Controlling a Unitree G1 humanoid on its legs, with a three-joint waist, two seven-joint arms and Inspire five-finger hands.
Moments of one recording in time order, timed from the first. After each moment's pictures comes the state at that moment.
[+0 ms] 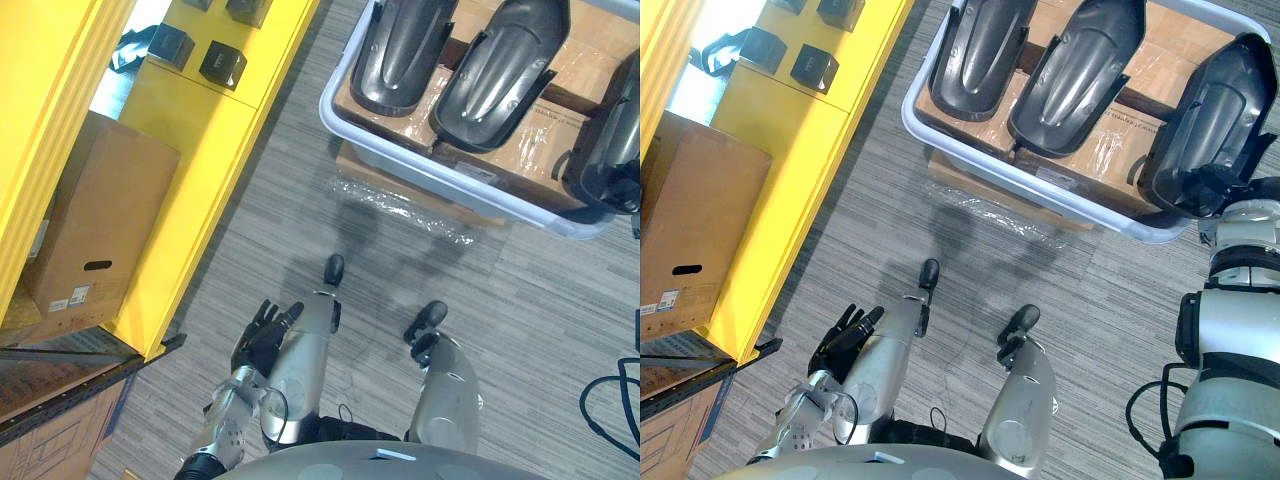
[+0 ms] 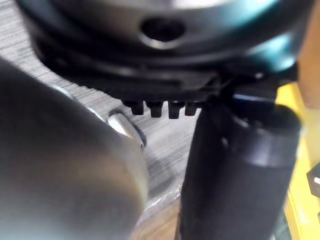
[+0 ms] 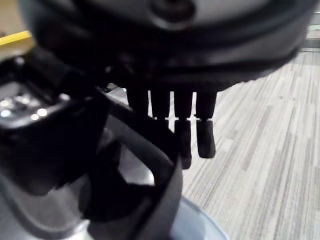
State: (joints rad) left arm 0.12 0.14 -0.22 0.62 -0.89 -0.16 -0.15; right arm -1.00 -0.94 0.06 1.33 -0.10 0.27 -0.16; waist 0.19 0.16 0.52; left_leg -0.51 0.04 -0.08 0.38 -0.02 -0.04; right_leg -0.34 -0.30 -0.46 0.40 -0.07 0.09
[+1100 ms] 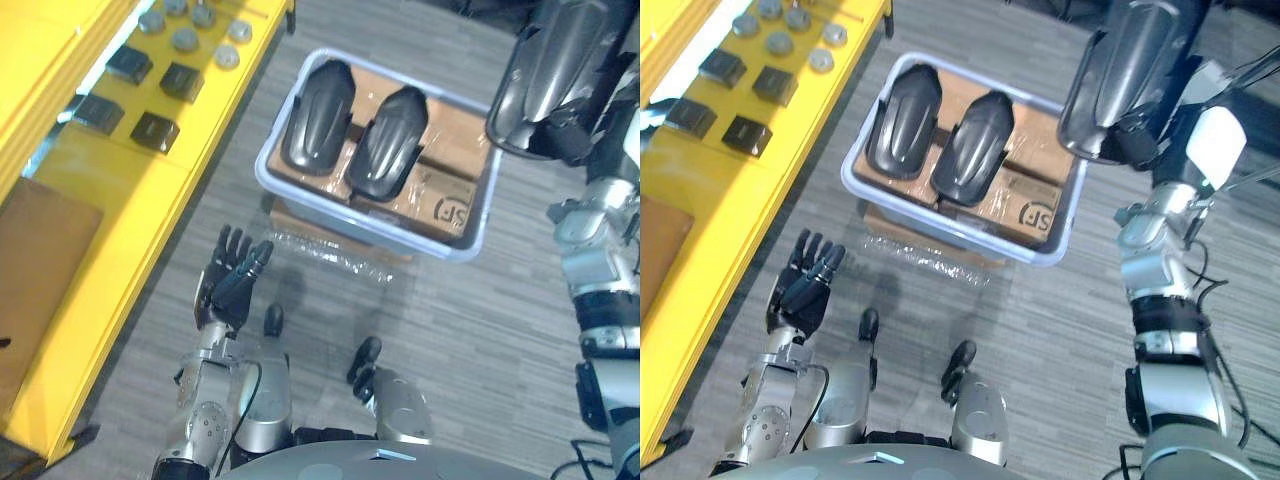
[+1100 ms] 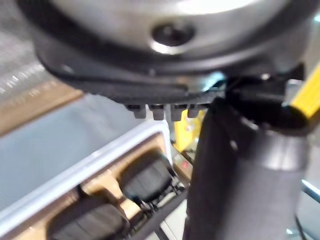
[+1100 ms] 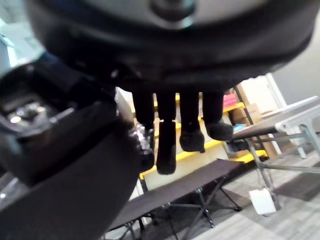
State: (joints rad) left arm 0.20 0.16 -0.07 -0.01 -0.84 -0.23 -0.09; right arm -0.50 -0.66 -0.05 0.44 -0.46 0.08 -0.56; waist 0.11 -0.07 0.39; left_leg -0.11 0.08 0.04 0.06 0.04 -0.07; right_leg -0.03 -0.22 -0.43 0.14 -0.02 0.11
